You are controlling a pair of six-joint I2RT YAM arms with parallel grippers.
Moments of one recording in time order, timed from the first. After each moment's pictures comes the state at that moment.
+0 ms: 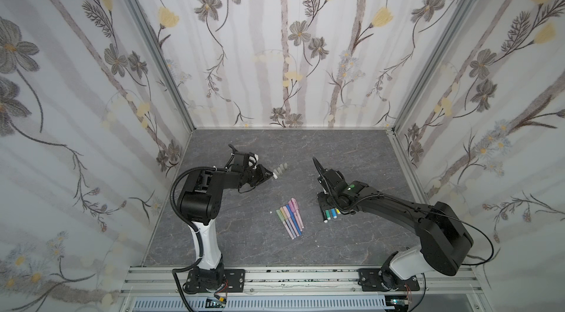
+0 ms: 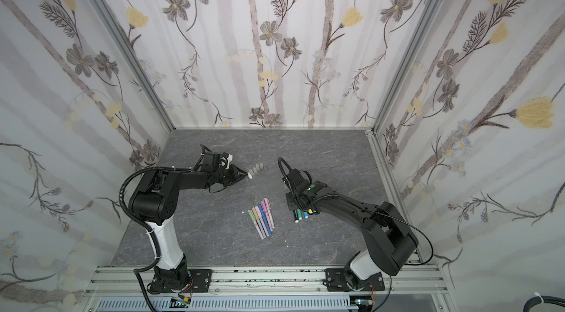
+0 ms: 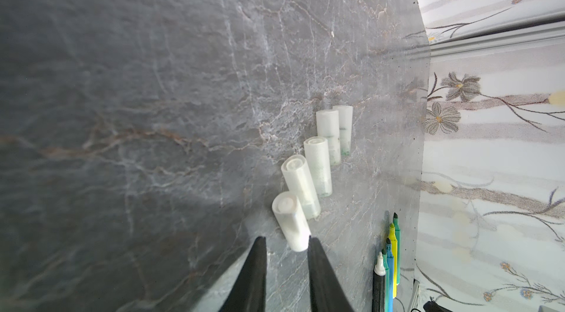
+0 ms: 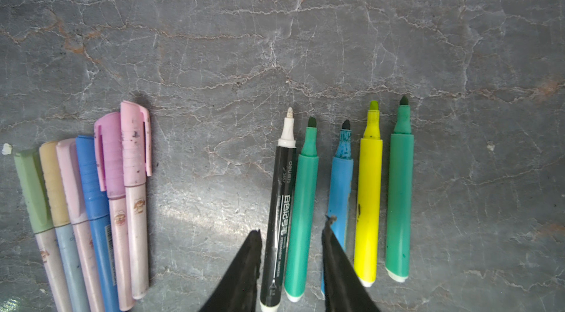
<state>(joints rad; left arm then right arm) -0.19 1.96 0.99 0.17 0.63 -0.71 0.73 1.51 0.93 -0.54 0.16 0.41</state>
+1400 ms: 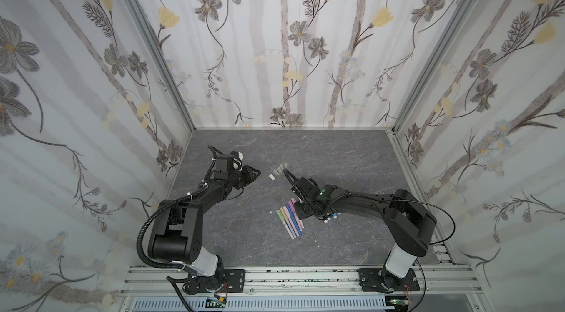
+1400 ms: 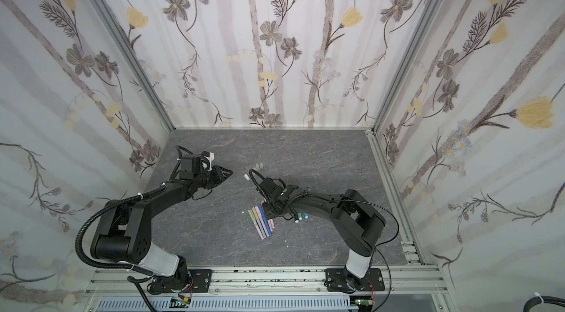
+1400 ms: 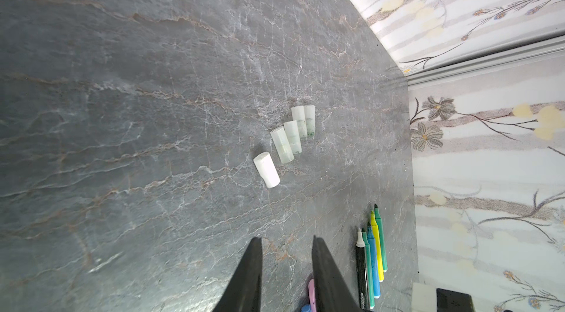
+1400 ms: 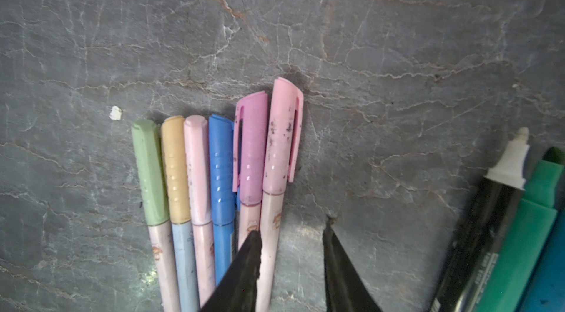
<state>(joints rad) -0.10 1.55 0.77 0.07 0.56 -0.66 0.94 1.76 1.09 -0.50 0.06 0.50</state>
